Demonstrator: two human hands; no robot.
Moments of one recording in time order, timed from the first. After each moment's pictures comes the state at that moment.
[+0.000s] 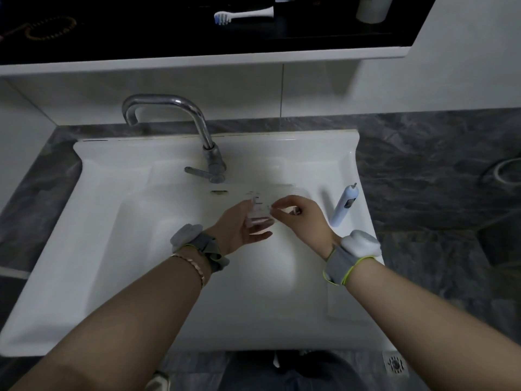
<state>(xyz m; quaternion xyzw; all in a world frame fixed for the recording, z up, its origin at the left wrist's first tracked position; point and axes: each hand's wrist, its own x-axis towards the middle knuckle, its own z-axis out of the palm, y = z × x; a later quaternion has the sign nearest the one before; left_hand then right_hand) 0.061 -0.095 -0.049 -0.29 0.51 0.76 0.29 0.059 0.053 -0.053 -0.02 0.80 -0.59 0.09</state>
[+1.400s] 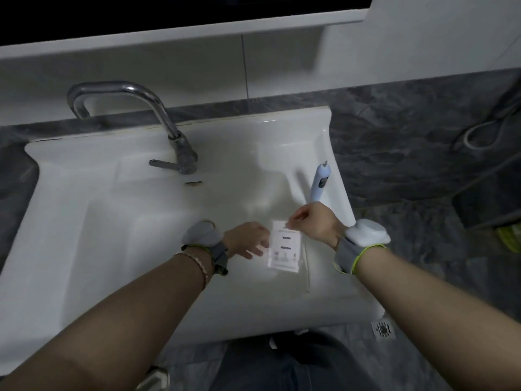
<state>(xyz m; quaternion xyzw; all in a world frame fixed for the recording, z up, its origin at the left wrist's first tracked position) 0.080 -0.043 -0.079 -0.14 0.77 0.44 0.45 0.072 0.125 -0.078 0.07 0.87 -0.42 0.25</state>
